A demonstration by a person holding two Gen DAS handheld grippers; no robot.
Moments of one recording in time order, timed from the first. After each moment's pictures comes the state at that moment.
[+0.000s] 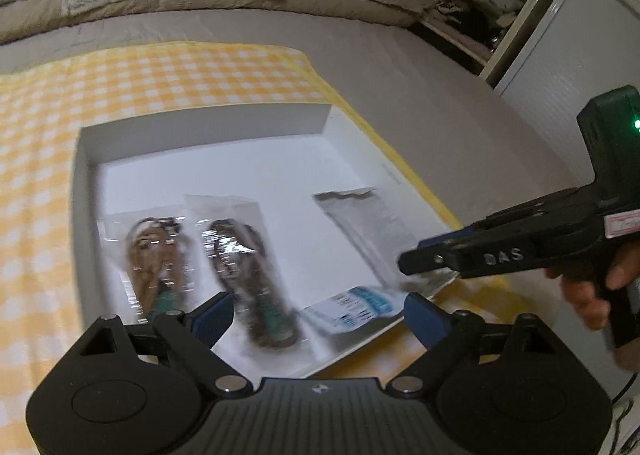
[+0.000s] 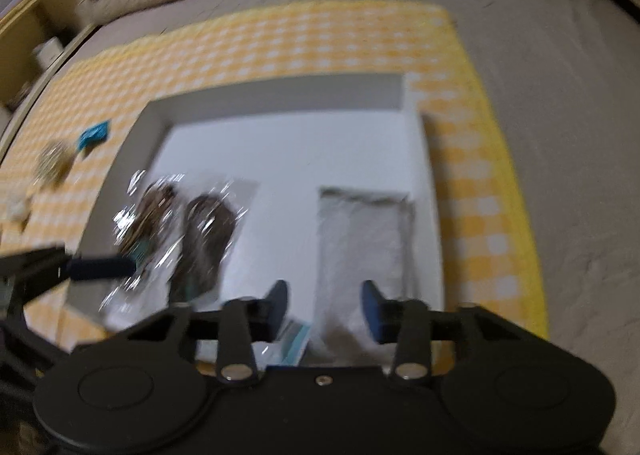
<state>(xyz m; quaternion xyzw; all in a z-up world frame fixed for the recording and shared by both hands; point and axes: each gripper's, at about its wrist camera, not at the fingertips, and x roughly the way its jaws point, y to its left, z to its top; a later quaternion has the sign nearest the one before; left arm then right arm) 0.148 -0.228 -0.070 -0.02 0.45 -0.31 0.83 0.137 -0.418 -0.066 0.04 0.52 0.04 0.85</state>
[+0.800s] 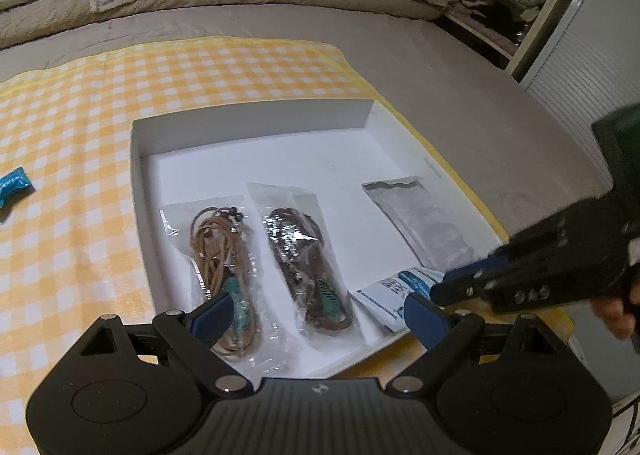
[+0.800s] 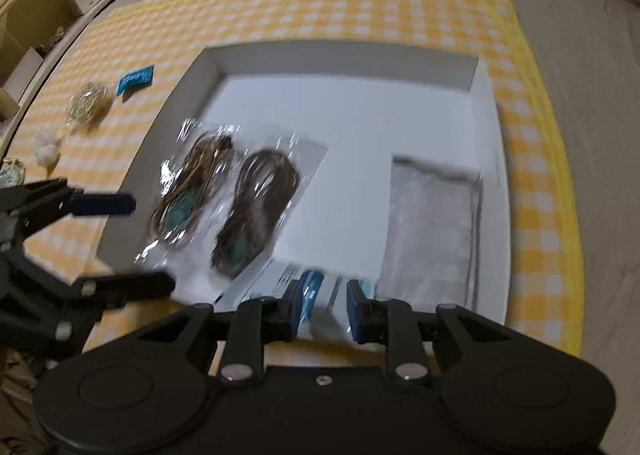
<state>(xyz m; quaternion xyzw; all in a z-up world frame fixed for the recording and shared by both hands) 0.151 -0.201 -0.065 -0.01 0.47 -0.28 0.84 0.139 -0.379 -0.071 0.01 0.57 0.09 0.82</state>
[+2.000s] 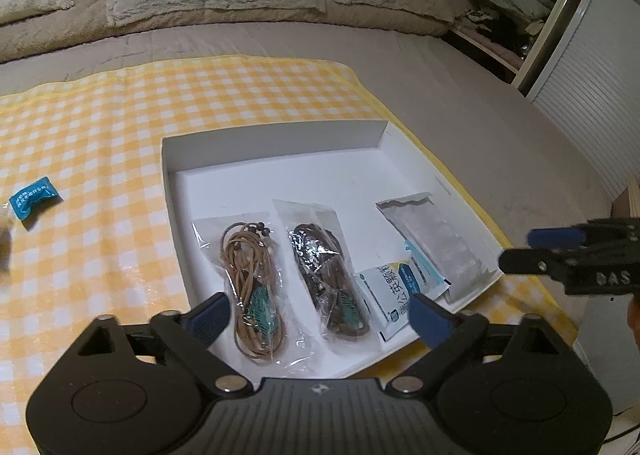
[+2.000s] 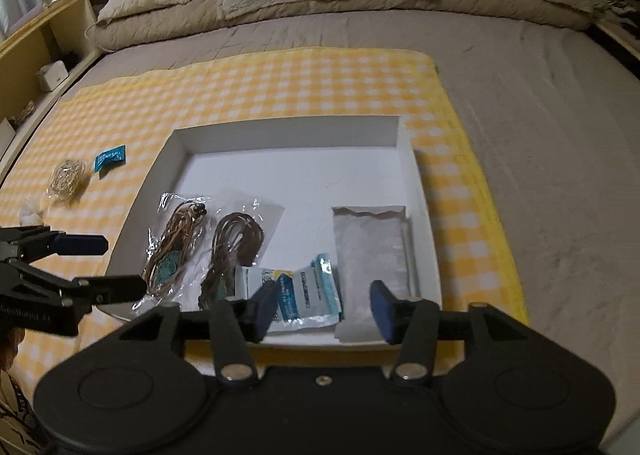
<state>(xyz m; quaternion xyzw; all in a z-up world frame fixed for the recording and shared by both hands) 0.141 -0.184 -0.048 -0.01 0.44 -0.26 0.86 0.092 -0.392 -0.031 0.03 0.45 0.00 0.89</state>
